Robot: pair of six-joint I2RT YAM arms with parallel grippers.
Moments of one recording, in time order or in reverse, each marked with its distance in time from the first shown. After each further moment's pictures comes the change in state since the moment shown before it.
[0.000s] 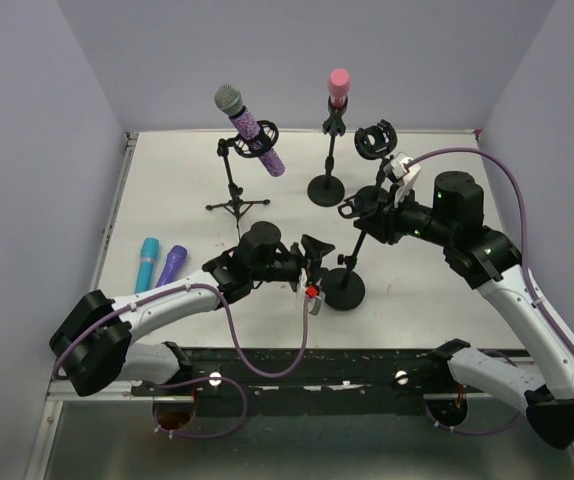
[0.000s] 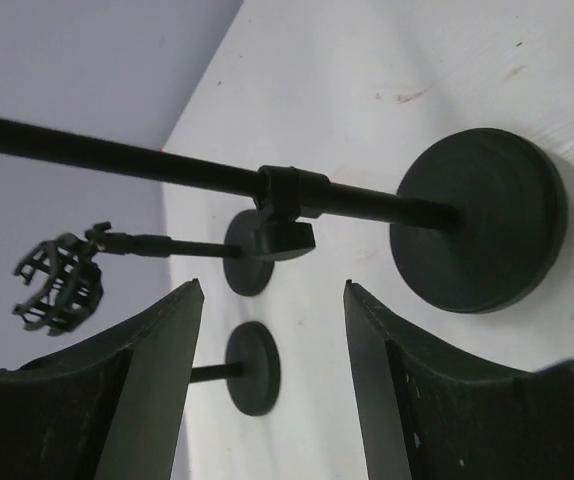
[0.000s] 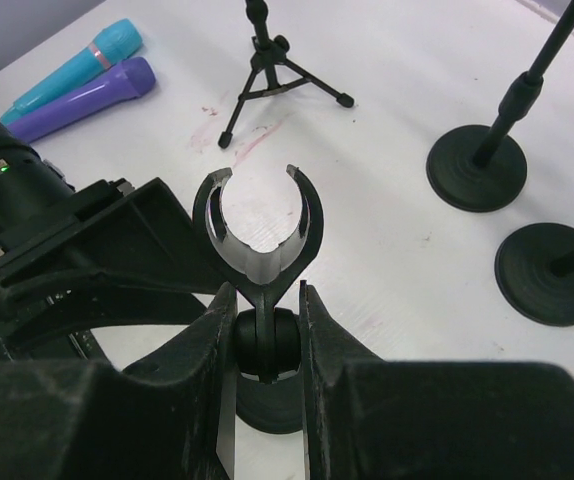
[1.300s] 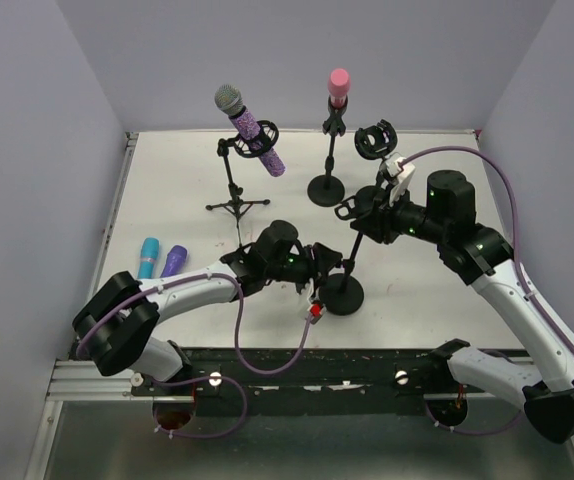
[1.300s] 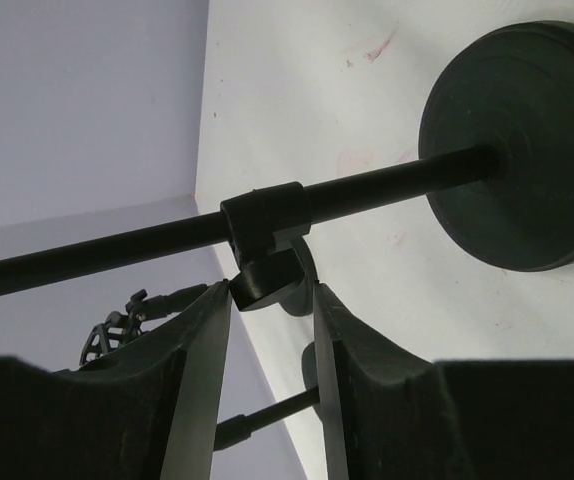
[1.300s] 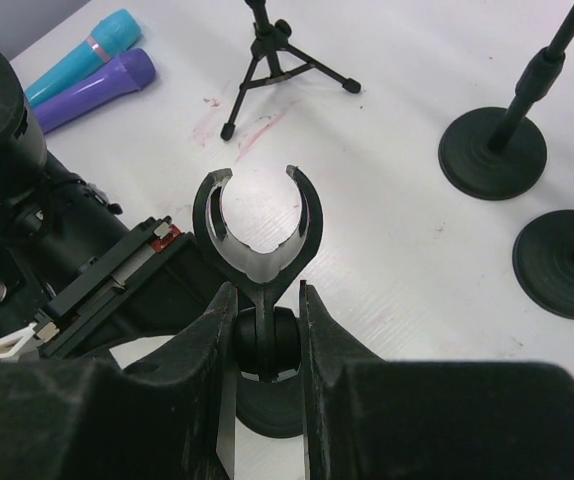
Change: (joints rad) left arm -0.018 0.157 0.054 -0.046 0.009 0.465; right arm 0.000 0.035 -0.018 0.020 -0.005 0.033
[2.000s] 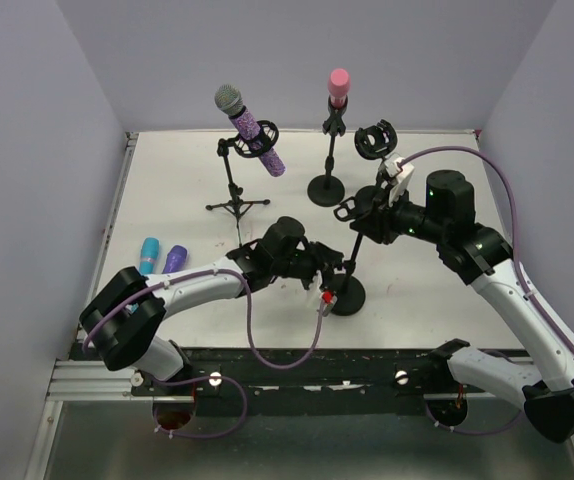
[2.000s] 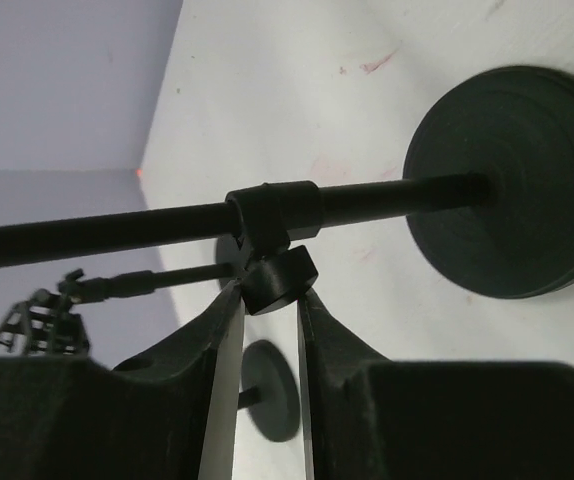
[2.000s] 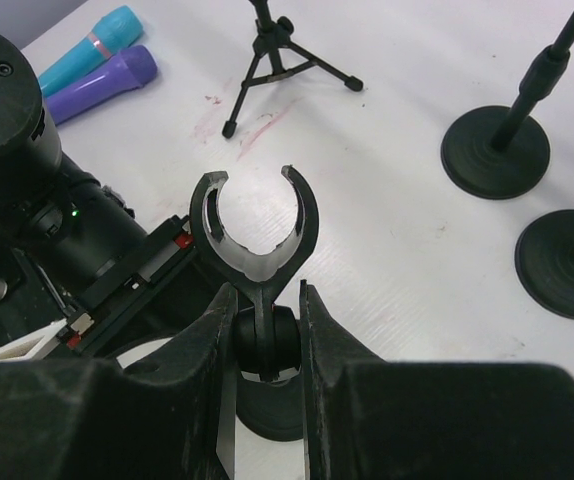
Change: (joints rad) left arm -0.015 0.052 0.053 -0.010 -0.034 -0.159; right arm -0.002 0.003 0.000 -0.001 -0.006 -0.001
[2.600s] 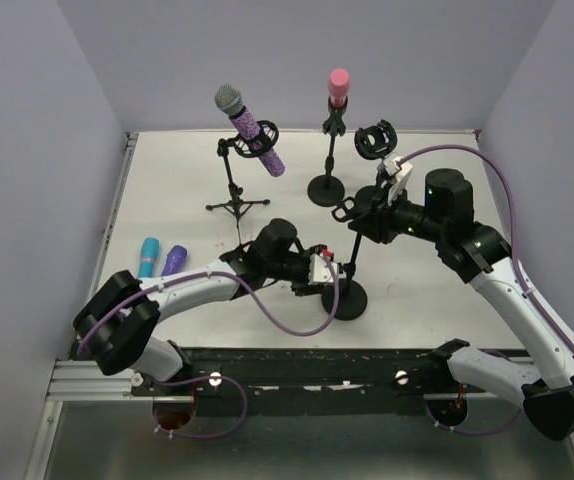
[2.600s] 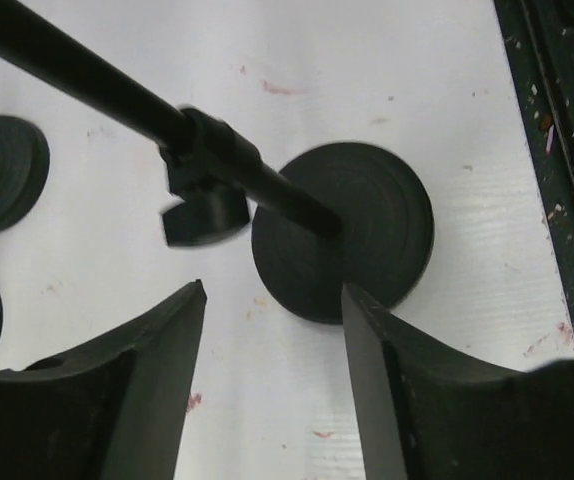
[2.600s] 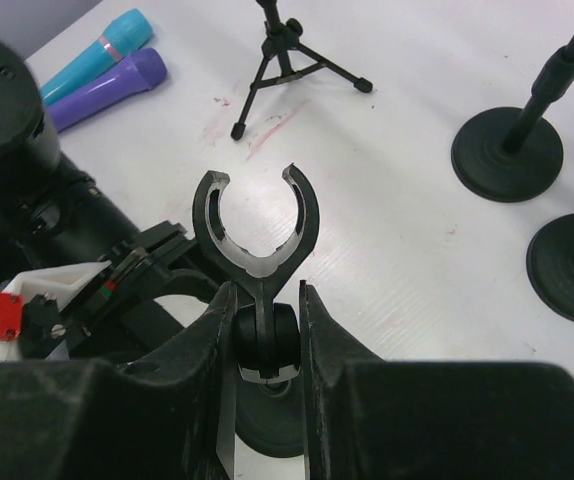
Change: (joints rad) left arm 0.042 0.003 0.022 -0.044 0.101 -0.871; right arm -0.002 0.009 0.003 0.001 -0.018 0.002
